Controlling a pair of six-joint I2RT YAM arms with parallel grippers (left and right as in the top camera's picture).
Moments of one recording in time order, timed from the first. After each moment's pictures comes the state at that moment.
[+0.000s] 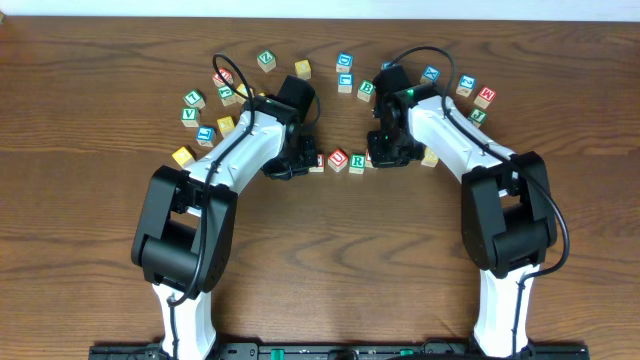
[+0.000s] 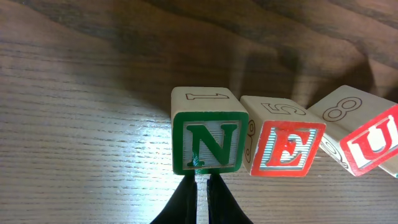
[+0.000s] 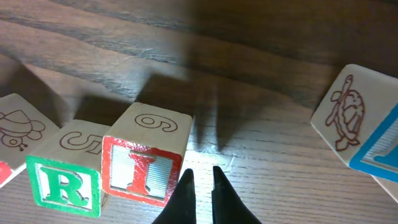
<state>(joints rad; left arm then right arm) -0.39 2.03 1.45 -0.86 0.13 -0.54 0.36 2.15 1.60 -0.95 -0.08 0.26</state>
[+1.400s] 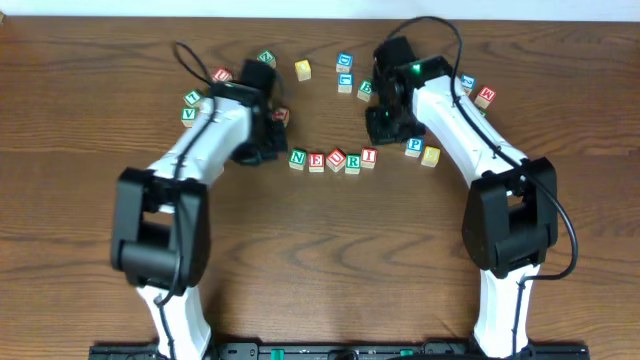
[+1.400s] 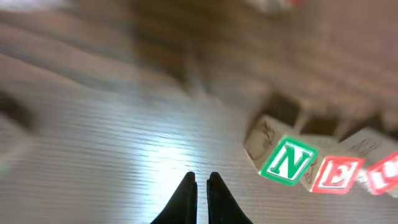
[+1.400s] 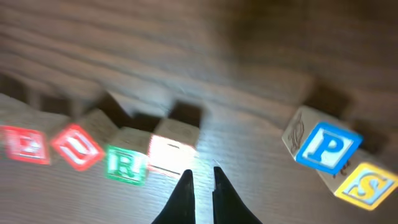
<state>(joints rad) -0.22 1.99 1.50 -0.92 0.13 -0.42 0.36 2.15 1.83 -1.08 -0.09 0.21</state>
